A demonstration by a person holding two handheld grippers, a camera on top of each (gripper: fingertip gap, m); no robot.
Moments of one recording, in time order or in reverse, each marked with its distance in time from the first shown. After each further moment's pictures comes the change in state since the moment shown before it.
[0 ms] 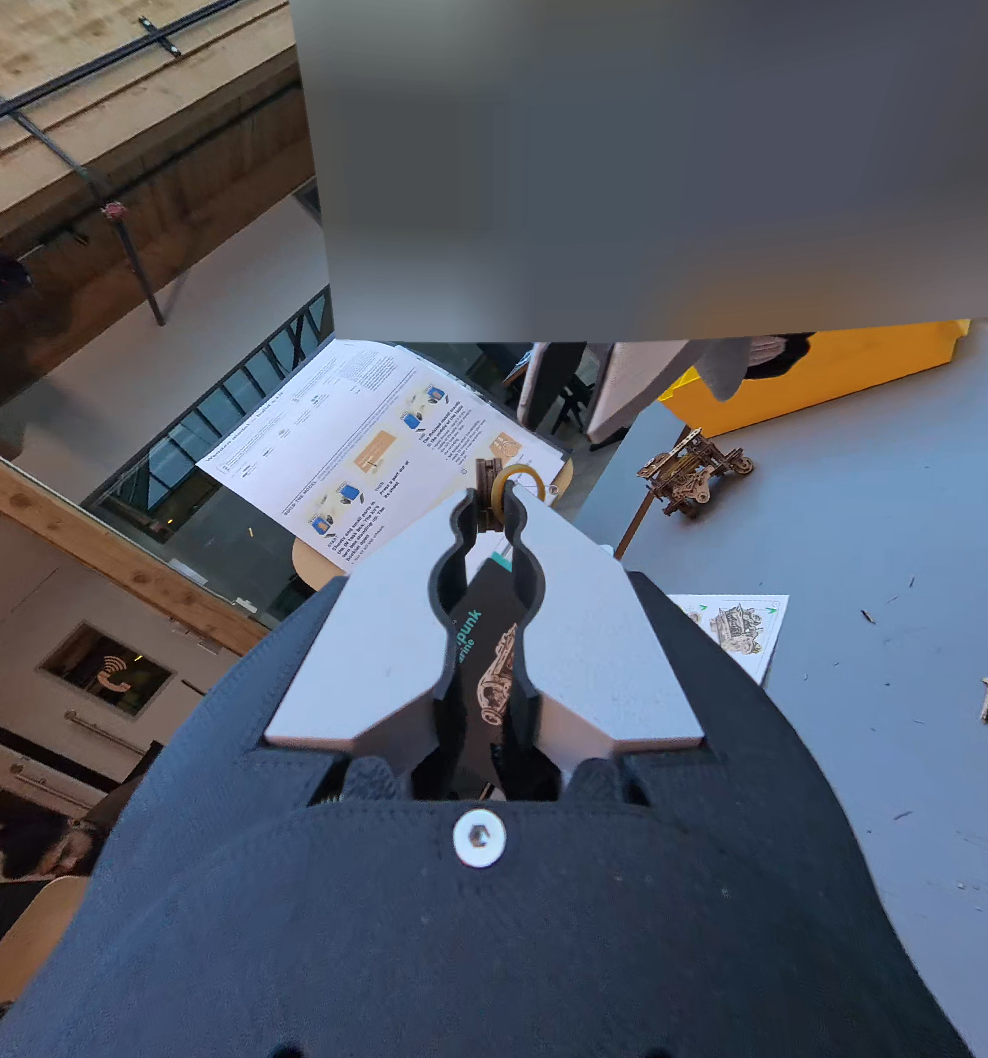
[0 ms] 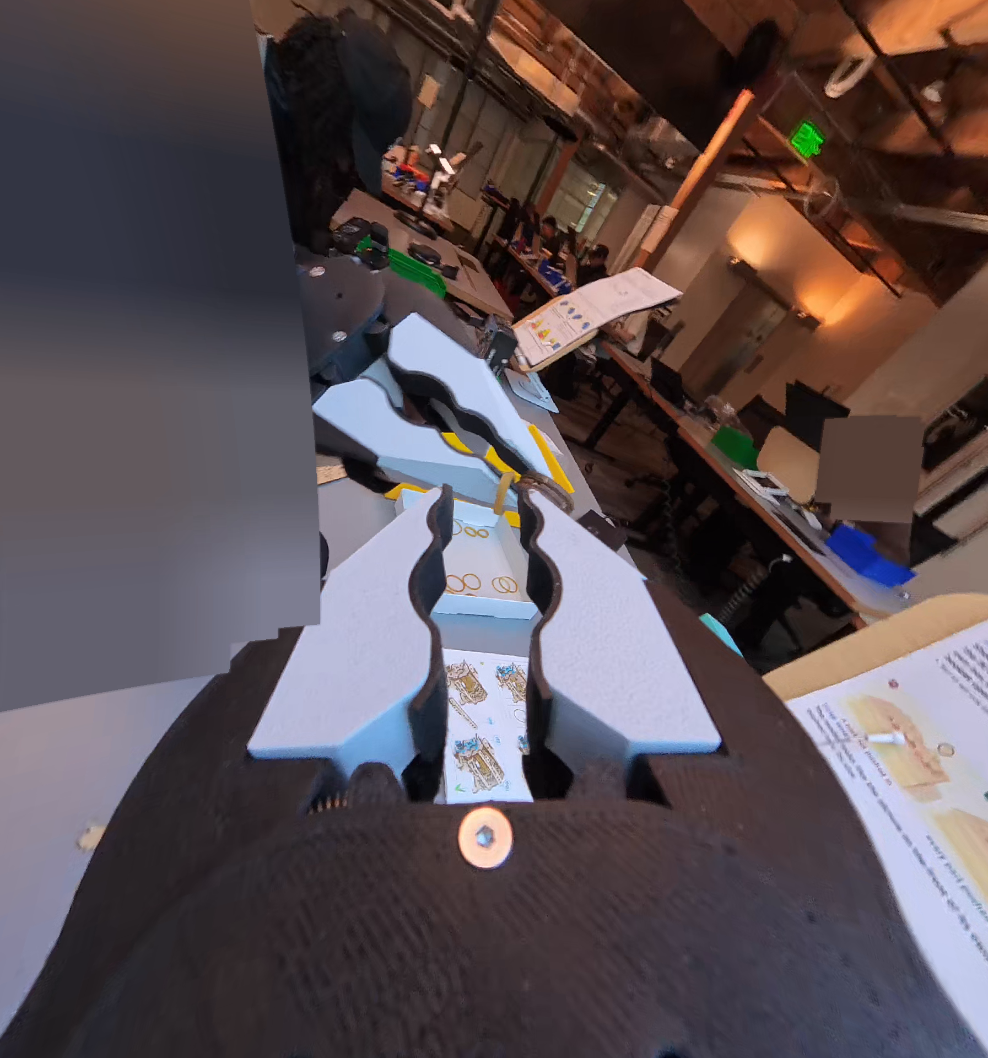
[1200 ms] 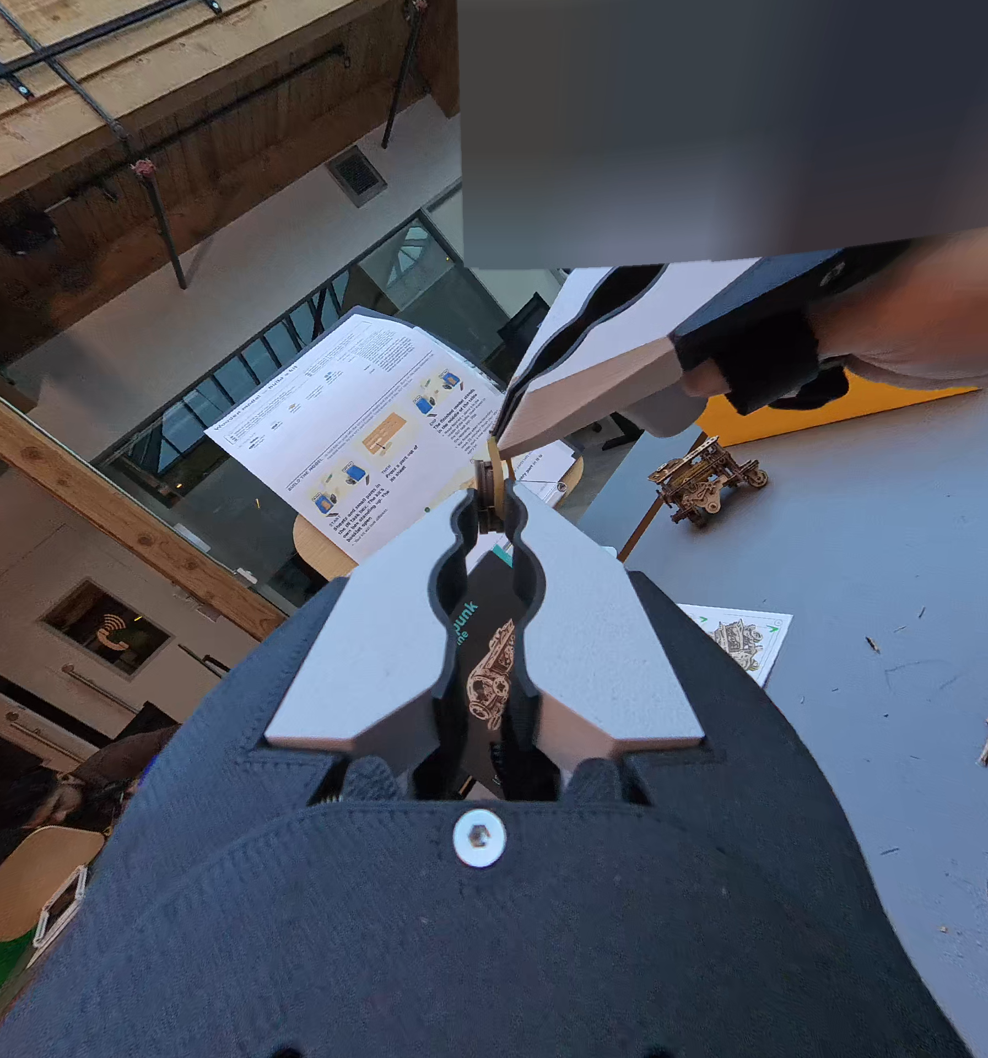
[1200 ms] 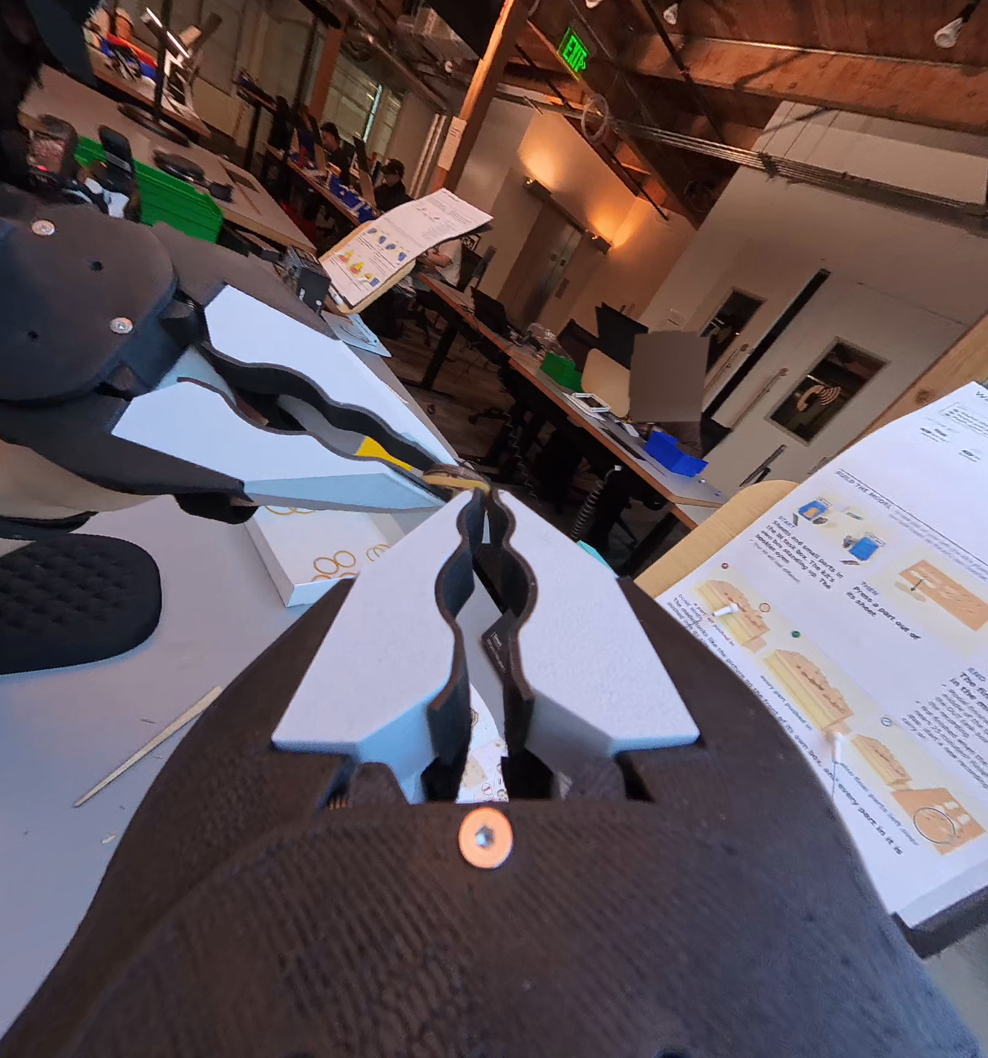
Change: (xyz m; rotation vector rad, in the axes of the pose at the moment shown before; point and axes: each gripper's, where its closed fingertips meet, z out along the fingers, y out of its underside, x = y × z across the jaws) left arm -0.002 0.004 0.006 -0.020 -0.053 -0.063; right arm 0.037 0.015 0.008 -0.123 0.372 -0.012
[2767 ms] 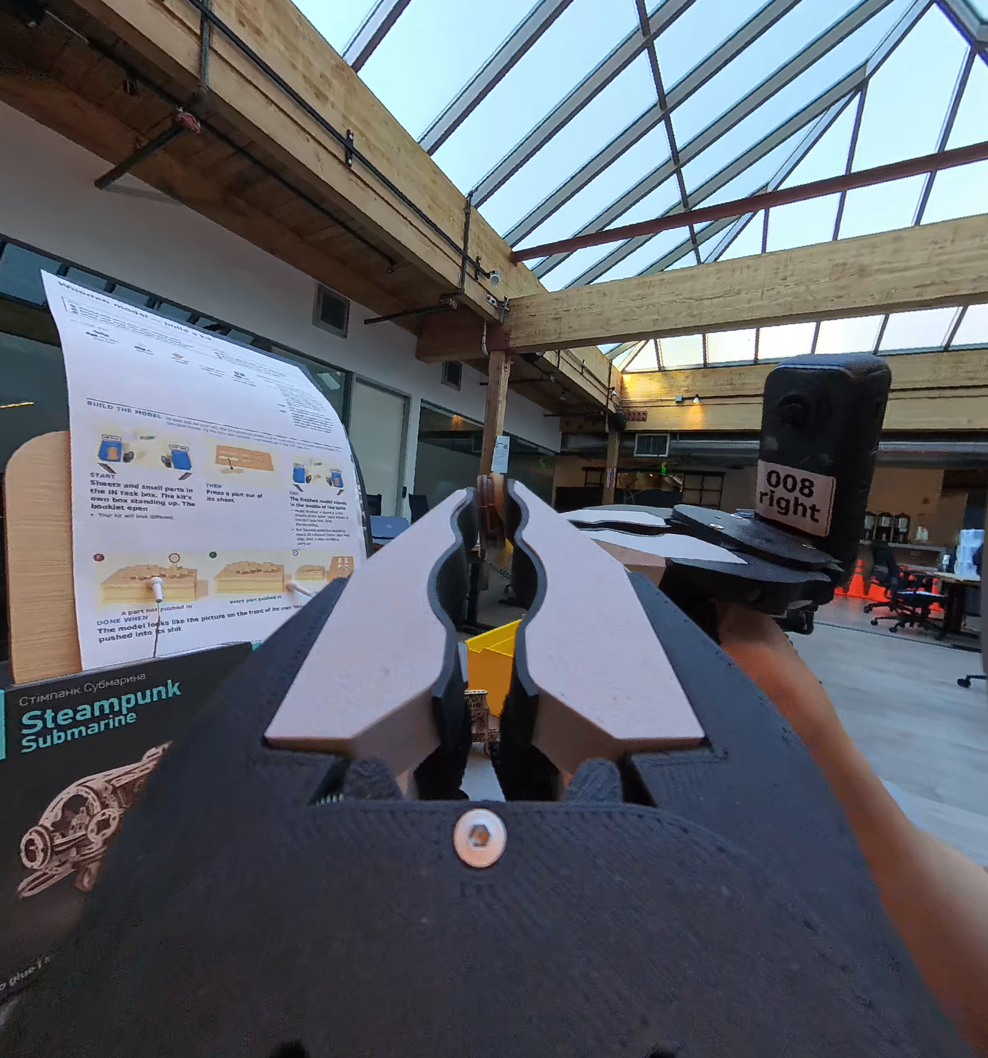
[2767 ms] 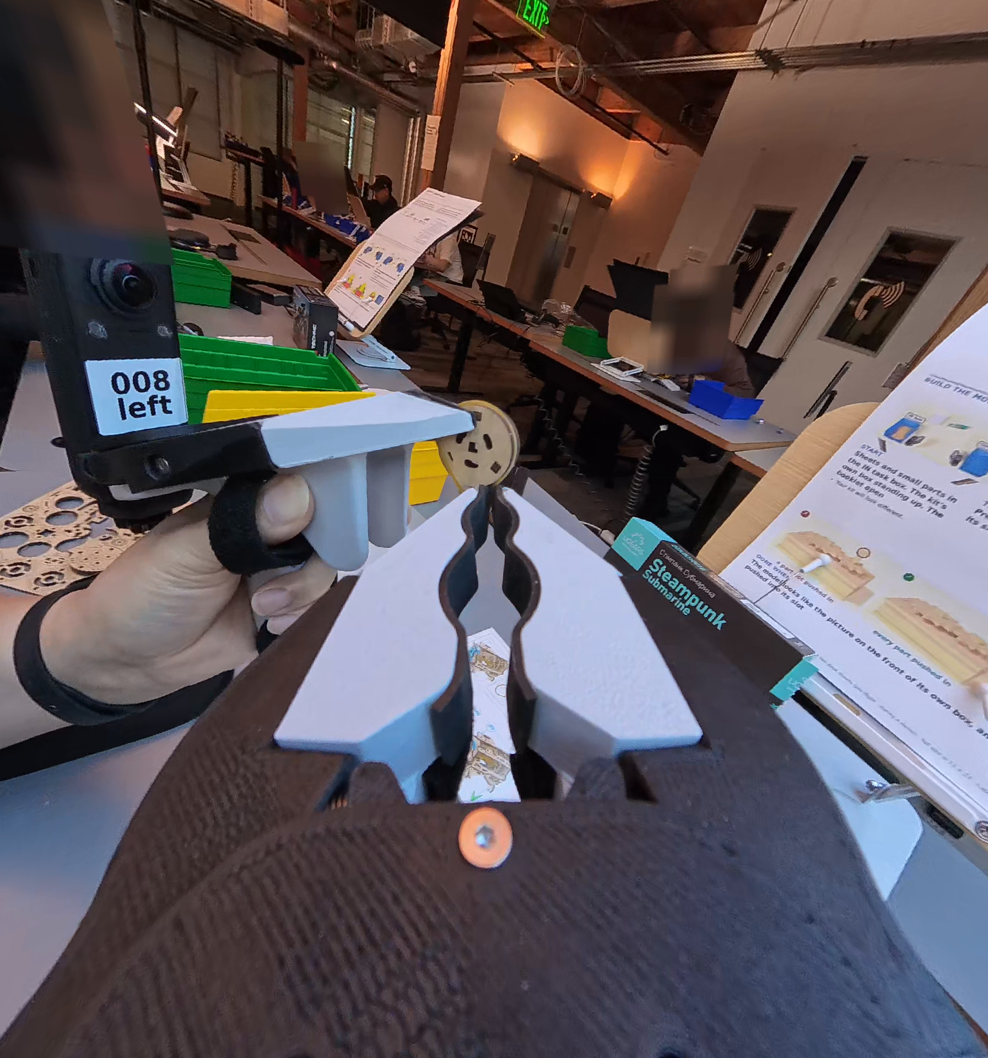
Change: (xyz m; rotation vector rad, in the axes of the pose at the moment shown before) left arm -0.031 -0.007 -0.003 0.466 0.072 -0.913; right arm -0.004 0.009 0.021 -0.019 0.001 0.233
